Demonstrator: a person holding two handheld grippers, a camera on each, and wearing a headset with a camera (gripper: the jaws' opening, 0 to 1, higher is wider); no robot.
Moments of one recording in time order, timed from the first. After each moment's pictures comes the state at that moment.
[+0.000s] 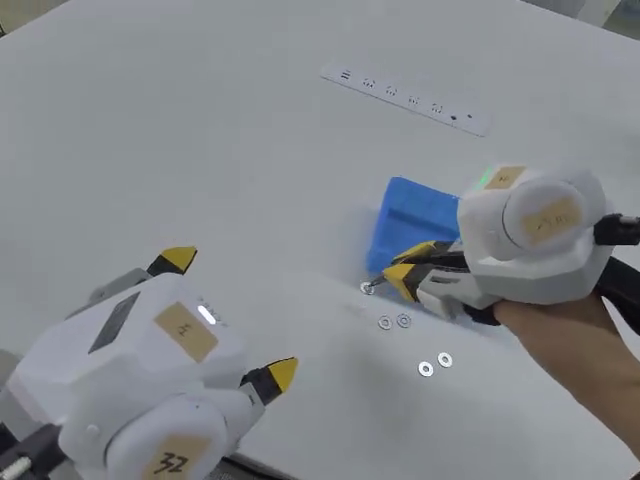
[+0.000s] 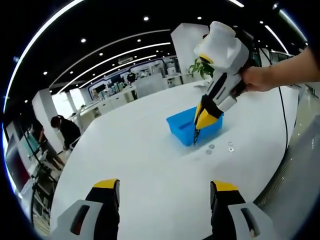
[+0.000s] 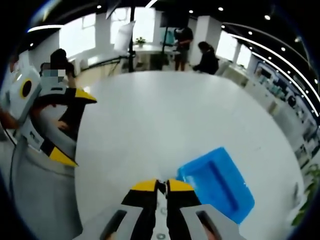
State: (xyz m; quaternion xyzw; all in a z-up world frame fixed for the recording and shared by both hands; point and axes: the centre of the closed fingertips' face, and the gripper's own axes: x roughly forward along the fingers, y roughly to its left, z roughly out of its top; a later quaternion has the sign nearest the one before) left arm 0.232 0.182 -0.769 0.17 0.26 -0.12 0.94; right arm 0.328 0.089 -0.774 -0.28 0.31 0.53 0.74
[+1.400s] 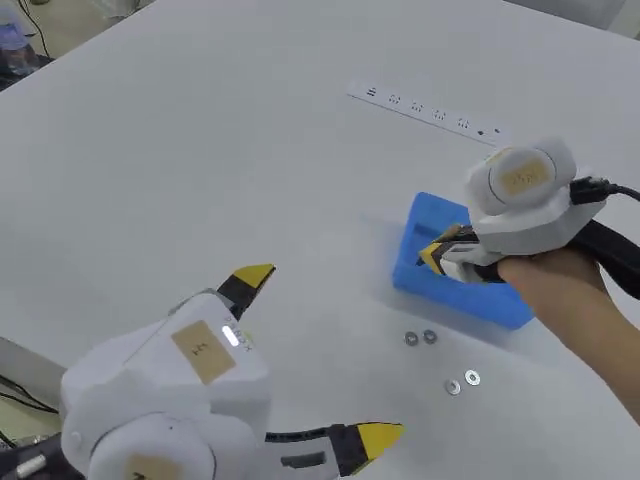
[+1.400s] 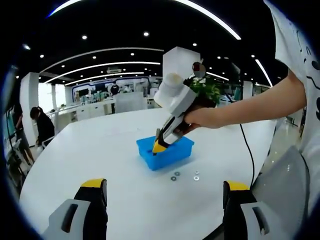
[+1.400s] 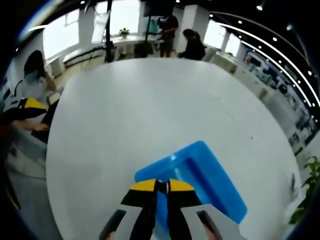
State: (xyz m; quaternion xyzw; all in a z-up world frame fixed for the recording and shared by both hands) left arm 0.231 0.126 -0.749 0.05 0.19 -0.23 0.95; right arm 0.400 0.089 -0.815 -0.30 0.35 0.47 0.75
